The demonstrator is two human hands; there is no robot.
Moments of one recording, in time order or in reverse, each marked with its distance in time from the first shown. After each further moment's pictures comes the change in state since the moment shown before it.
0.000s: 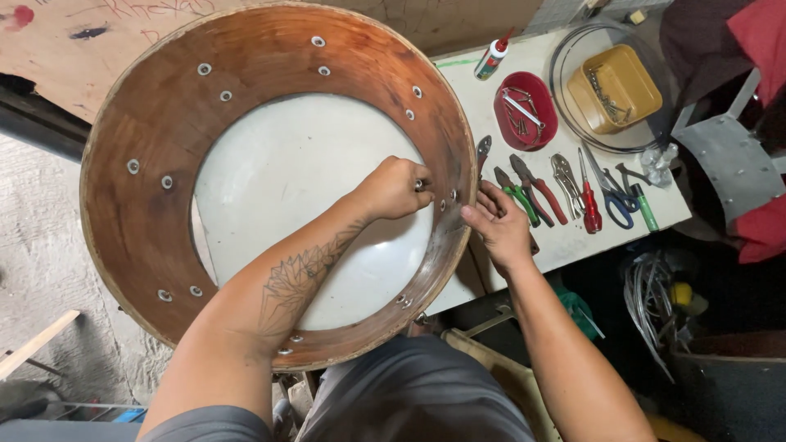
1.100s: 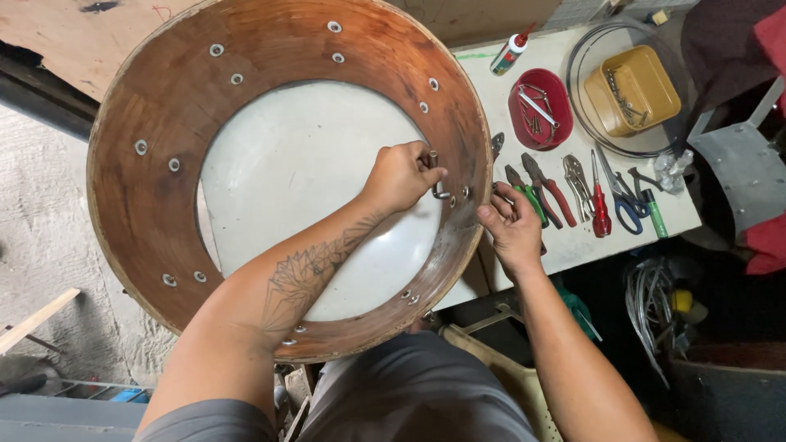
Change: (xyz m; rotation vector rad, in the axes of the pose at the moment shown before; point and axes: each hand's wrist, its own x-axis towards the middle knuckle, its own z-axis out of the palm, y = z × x) left_hand 0.005 -0.013 0.015 -0.164 0.317 -0.205; right_hand -0.005 0.006 -0.010 -0.023 -0.003 0.002
